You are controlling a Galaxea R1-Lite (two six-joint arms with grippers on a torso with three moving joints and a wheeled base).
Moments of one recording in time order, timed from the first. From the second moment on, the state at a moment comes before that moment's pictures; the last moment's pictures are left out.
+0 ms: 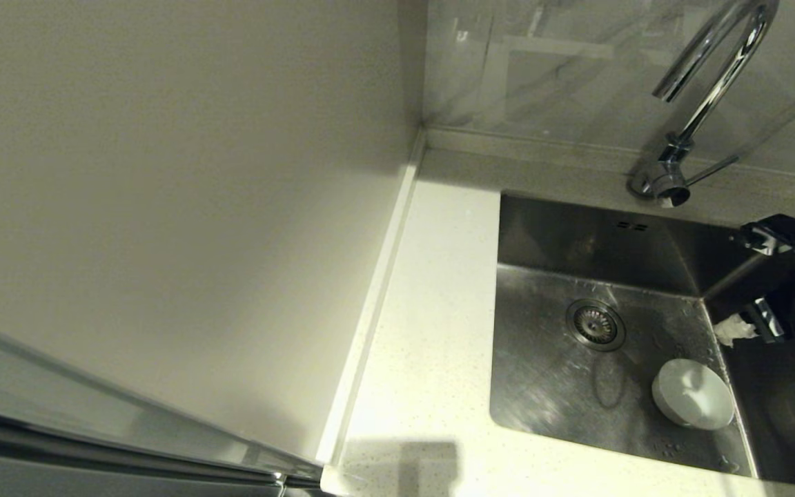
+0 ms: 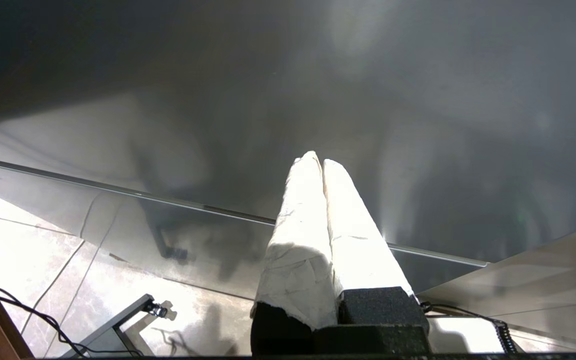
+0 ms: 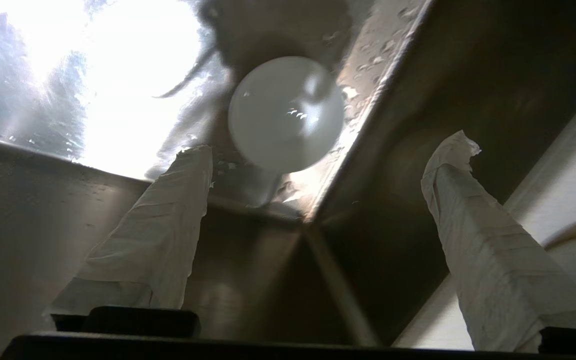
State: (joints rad) left arm 0.00 0.00 0.00 0.00 0.01 -0.02; right arm -0.17 1.65 -1.21 0.43 -0.12 -0.35
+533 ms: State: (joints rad) left arm 0.00 0.00 0.00 0.00 0.02 -0.02; right arm 0.01 1.88 -1.40 0.66 -0.31 0.34
